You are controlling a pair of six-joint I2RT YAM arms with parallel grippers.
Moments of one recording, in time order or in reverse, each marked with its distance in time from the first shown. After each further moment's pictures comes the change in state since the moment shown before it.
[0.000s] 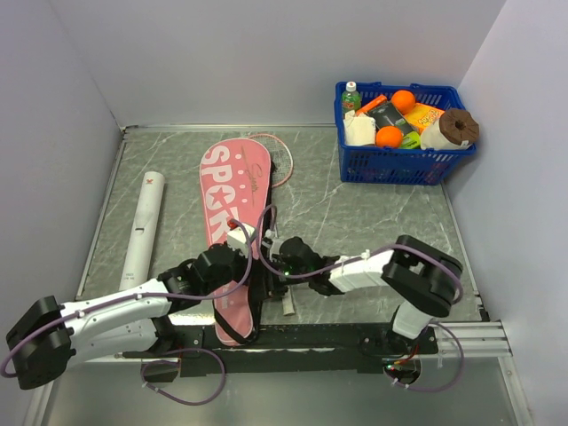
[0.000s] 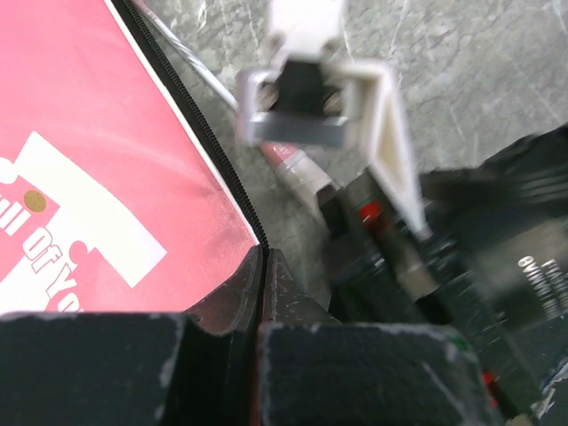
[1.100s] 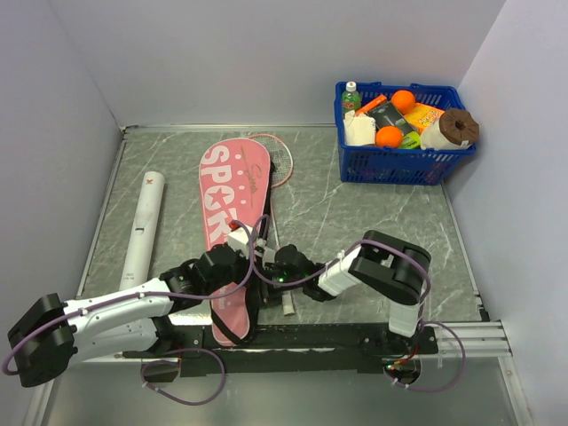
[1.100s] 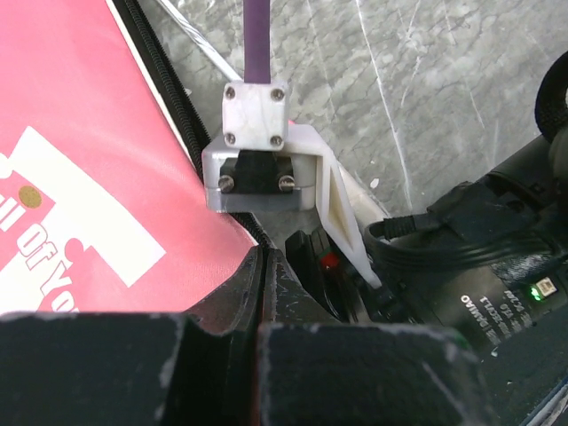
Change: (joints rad) left arm -0.006 0.018 0.001 -0.015 -0.013 0.001; right arm 0.028 0.178 -0.015 0.273 -0.082 0.051
